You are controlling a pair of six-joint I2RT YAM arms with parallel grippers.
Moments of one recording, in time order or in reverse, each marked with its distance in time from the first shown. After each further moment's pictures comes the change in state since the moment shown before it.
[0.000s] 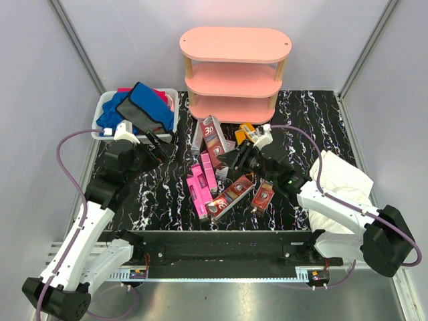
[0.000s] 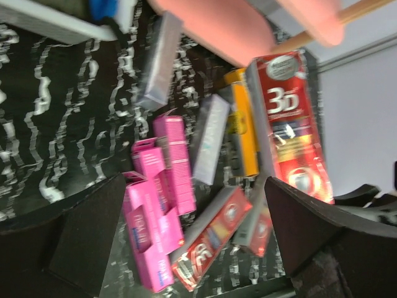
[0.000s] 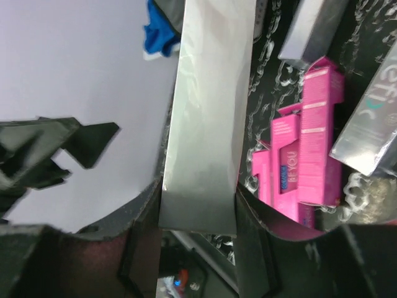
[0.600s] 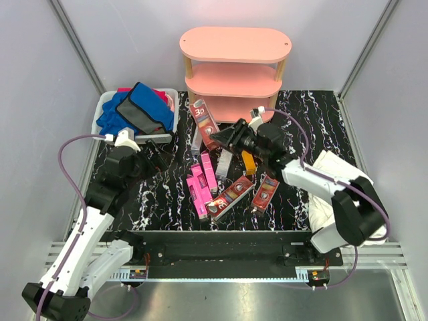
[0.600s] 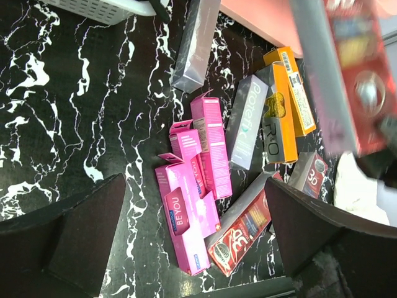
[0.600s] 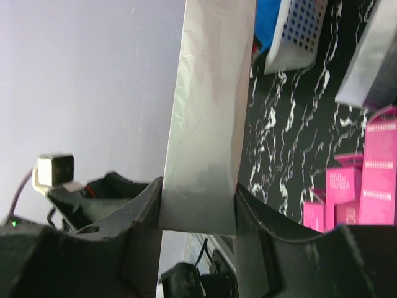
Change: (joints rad) left arm 0.000 -0.045 -0.043 -0.087 -0.040 0.084; right arm -0.149 0.260 0.122 0.248 -0.258 0.199
